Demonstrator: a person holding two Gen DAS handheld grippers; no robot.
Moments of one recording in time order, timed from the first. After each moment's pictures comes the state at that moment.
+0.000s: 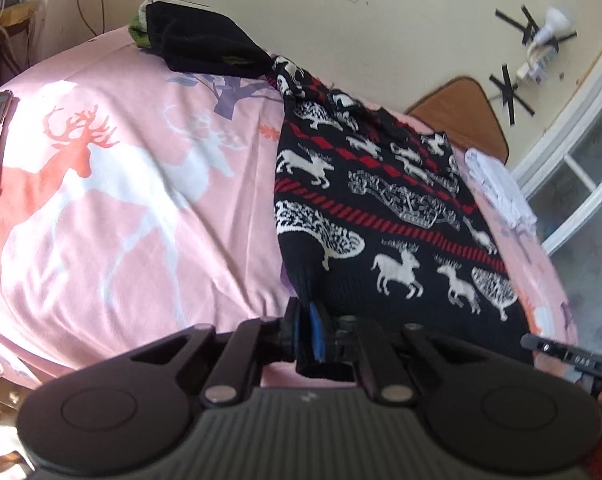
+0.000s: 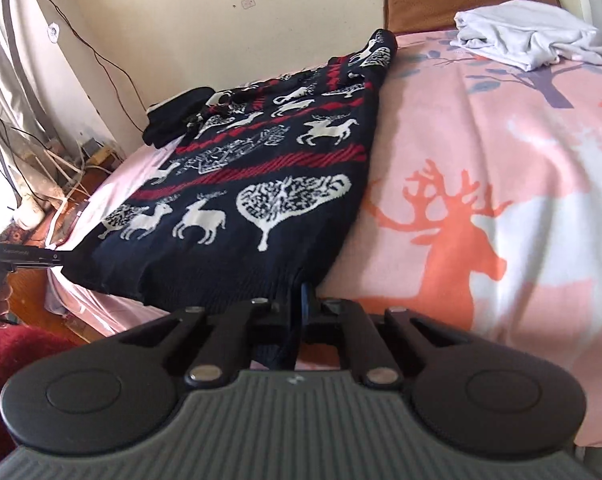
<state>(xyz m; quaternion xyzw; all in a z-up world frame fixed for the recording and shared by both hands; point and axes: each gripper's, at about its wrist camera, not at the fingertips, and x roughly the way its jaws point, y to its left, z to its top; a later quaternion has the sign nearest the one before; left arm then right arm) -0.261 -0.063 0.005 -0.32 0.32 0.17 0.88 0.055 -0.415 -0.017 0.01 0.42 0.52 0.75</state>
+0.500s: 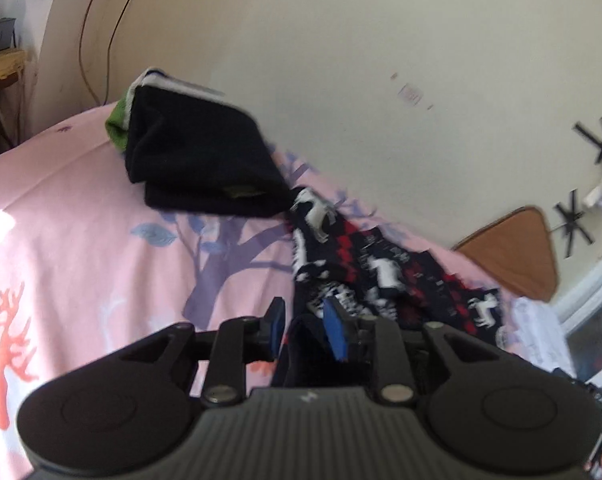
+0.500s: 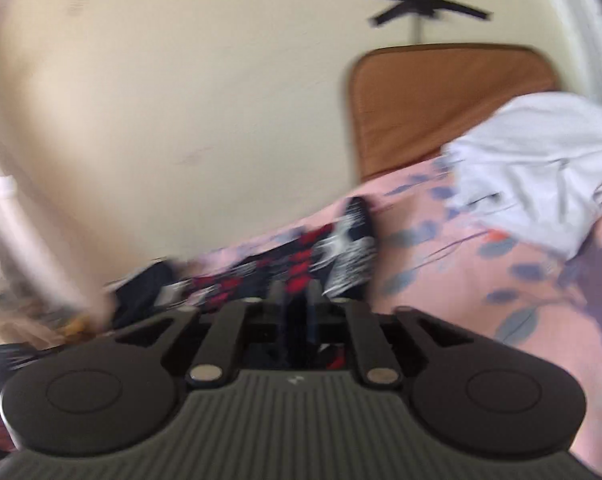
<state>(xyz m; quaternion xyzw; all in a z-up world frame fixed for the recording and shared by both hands) -0.102 0.046 0.029 -0.34 0.25 0.27 0.86 0.213 -0.298 0.024 0.09 0.33 0.40 0.85</state>
